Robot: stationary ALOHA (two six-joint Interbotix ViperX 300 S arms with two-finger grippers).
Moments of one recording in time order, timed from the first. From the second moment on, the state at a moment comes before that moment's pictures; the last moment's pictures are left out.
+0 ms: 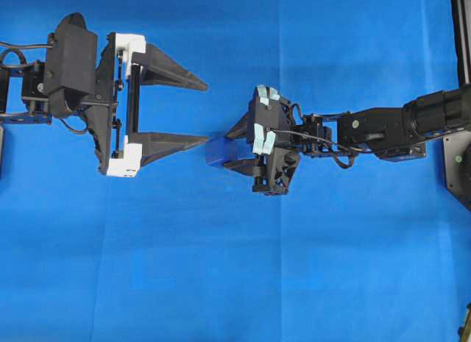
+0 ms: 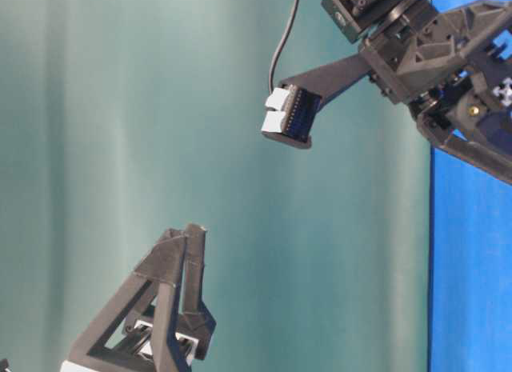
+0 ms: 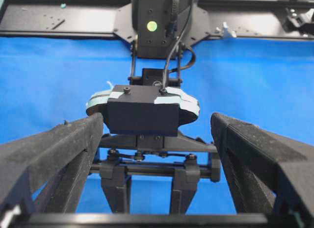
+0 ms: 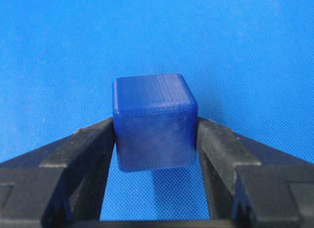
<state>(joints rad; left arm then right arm) 0.01 -0.35 0.75 0.01 -0.25 -0.02 -0.03 0.22 0.70 0.00 -0.34 0.23</state>
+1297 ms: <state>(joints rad) 0.00 -0.35 0.75 0.01 -0.25 -0.02 -0.04 0.08 0.70 0.06 -0.20 0.22</state>
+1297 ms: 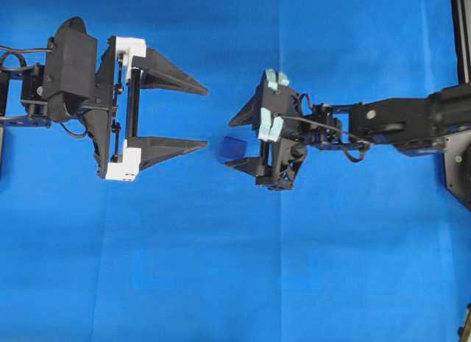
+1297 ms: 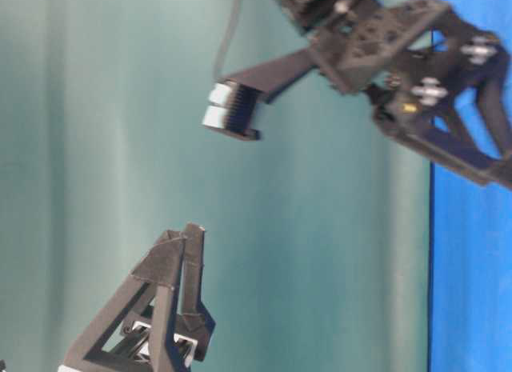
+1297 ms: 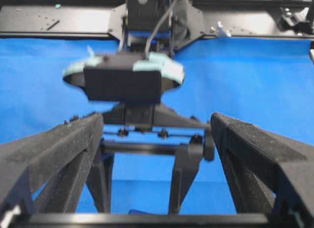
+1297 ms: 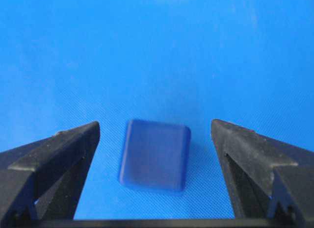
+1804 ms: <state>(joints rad) 0.00 -0.35 0.75 0.01 -0.25 -0.02 -0.04 -0.28 0.73 0.01 0.00 0.21</state>
